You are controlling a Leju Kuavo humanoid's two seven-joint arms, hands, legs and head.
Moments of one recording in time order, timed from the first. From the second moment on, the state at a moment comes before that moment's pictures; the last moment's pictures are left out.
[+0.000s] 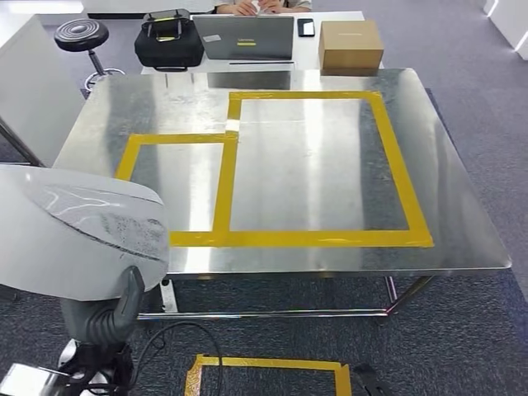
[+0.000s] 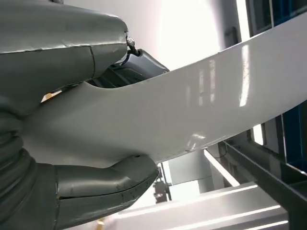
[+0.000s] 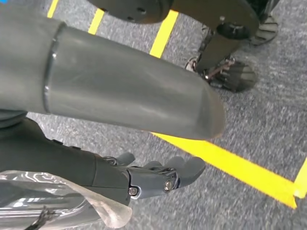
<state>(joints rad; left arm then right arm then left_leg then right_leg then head) 0.14 0.01 -0.33 -1.92 -0.25 0.48 -0.57 -0.14 0.13 -0.60 -0.22 0.87 0.04 -0.02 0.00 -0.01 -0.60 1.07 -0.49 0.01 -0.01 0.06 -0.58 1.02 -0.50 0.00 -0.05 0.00</state>
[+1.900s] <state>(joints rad) -0.69 0.38 -0.15 -0.76 -1.04 0.39 -0.16 -0.15 0.16 -0.49 -0.22 0.87 0.16 -0.02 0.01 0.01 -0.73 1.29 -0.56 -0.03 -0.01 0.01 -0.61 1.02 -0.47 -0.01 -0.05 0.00</state>
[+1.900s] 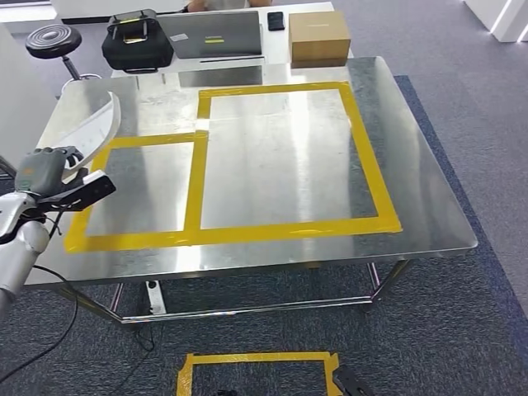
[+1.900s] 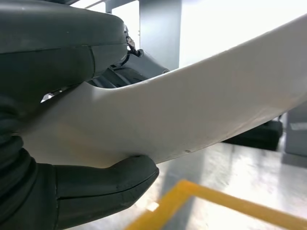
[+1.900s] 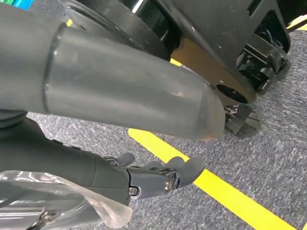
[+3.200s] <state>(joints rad) -0.69 0.22 -0.23 -0.66 -0.98 0.38 -0.13 -0.14 0.17 -0.47 -0.22 0.84 0.15 -0.03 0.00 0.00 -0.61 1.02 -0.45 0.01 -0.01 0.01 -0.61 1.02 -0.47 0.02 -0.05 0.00</state>
